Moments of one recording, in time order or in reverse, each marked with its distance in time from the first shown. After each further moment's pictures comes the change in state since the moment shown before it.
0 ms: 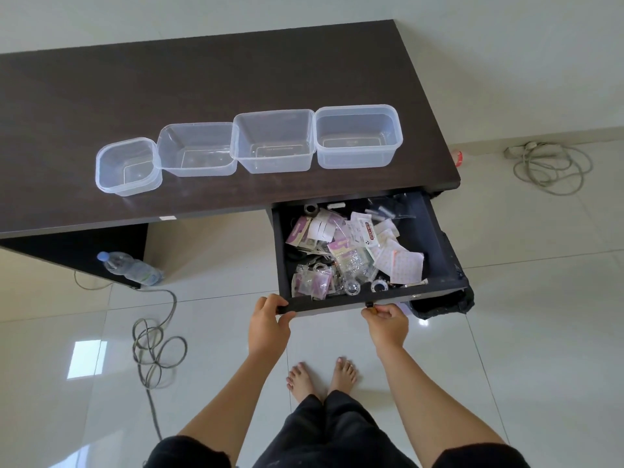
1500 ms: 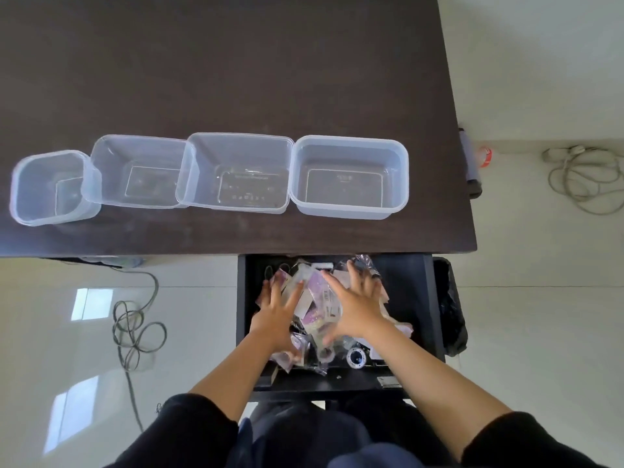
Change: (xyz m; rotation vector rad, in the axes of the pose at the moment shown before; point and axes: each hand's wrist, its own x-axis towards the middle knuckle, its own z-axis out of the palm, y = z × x) left_hand 0.142 0.076 0.061 0.714 -0.625 0.035; right_hand 0.140 -0.129 0.055 -1.388 -0.828 -0.542
